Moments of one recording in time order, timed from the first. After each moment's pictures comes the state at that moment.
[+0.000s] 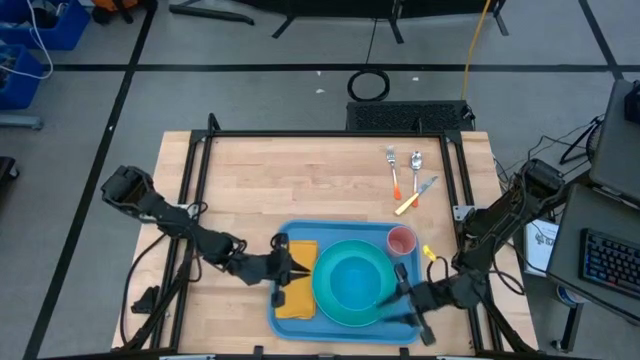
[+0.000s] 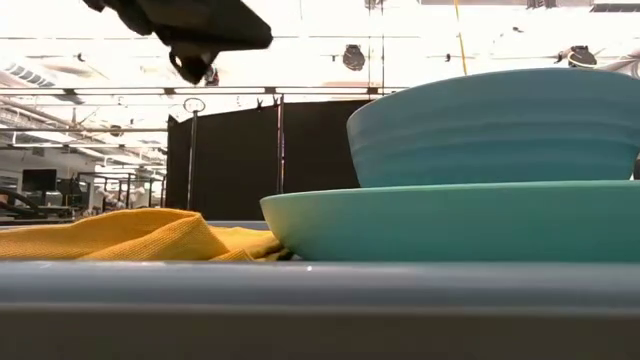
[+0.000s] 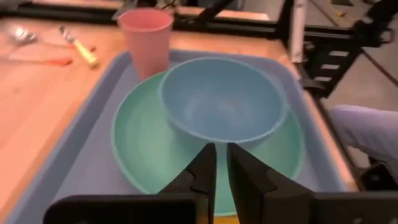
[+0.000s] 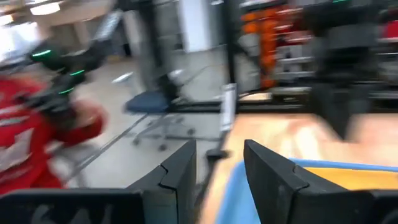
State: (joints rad) left arm -0.52 1.53 0.81 0.27 -0.40 -0.32; right arm 0.88 1.38 0.69 0.64 0.57 0.22
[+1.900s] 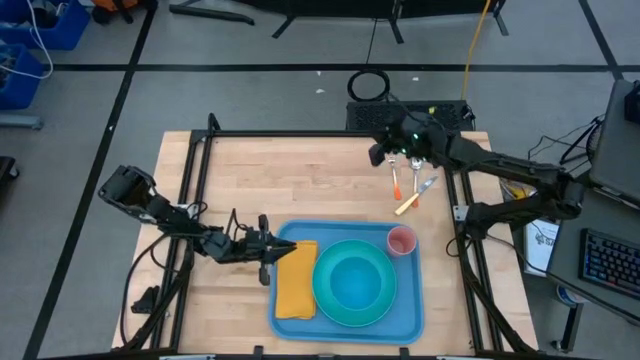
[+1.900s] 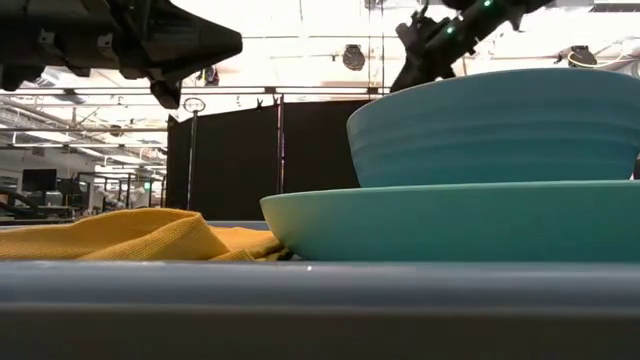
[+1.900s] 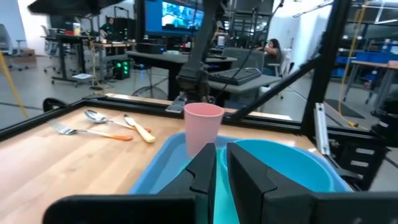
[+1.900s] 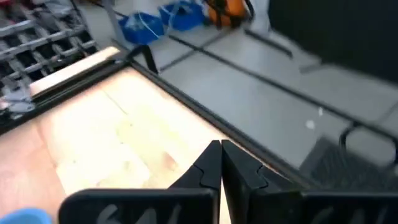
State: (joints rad) left arm -0.50 1.54 0.36 1.23 -0.57 -0.10; right arm -0.46 1.19 0.98 -0.23 0.20 0.24
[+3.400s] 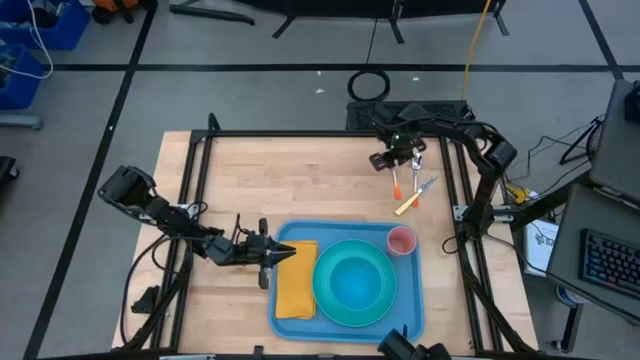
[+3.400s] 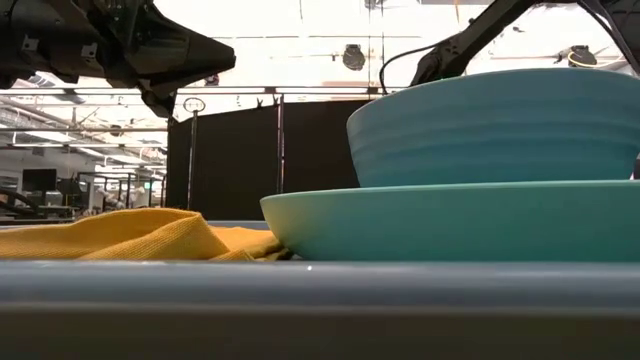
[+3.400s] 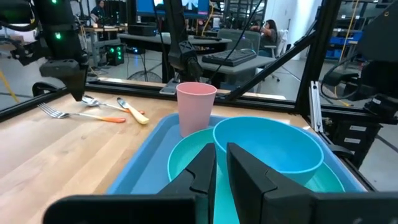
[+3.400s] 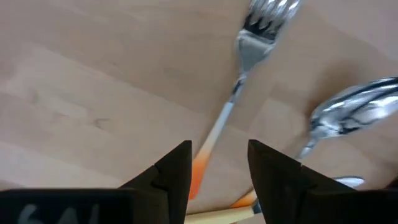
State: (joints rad) left arm -0.53 1.54 0.36 1.15 -0.58 -0.13; right arm -0.76 1.83 1.33 -1.16 -0.03 0.37
